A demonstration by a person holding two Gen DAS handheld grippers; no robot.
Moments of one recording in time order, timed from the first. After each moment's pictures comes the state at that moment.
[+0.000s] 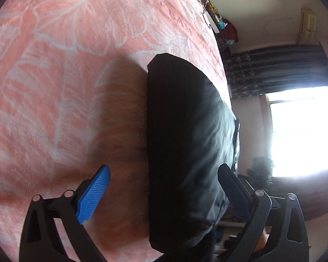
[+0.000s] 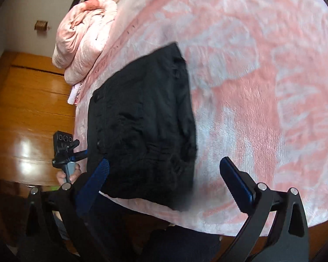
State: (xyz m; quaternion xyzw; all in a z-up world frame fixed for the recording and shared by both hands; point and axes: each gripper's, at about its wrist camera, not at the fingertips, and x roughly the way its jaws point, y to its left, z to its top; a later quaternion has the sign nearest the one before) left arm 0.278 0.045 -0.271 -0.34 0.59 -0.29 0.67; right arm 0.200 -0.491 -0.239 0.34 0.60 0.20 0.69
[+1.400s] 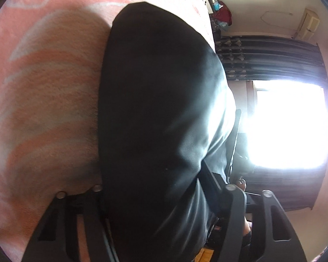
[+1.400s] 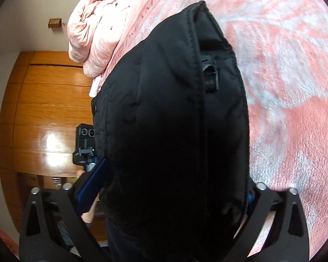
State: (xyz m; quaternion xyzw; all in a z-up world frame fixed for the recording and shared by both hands) left arm 0.305 -0.021 -0.303 -0.36 0.62 -0.35 0.60; right arm 0.247 -0.442 -0.274 0.36 0.59 0.28 0.67
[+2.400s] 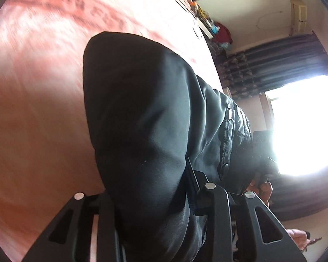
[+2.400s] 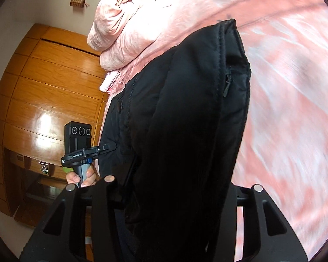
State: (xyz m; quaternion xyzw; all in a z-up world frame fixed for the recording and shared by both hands) left arm 0.365 0.084 -0.187 -0.29 0.56 -0.29 0.72; right arm 0.359 -0.301 -0.199 0.29 0.56 0.34 0.70
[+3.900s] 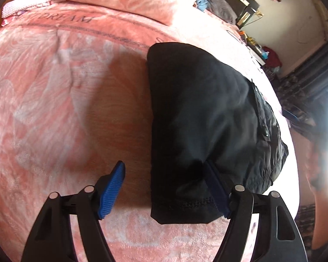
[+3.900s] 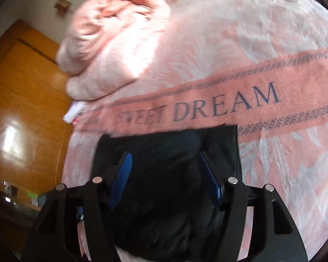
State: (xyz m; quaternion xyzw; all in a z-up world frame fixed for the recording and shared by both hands) left arm 0.358 0.198 -0.234 -0.19 0.52 -0.10 0.83; right arm 0.464 -0.194 -0.184 0.23 0.49 0.27 0.80
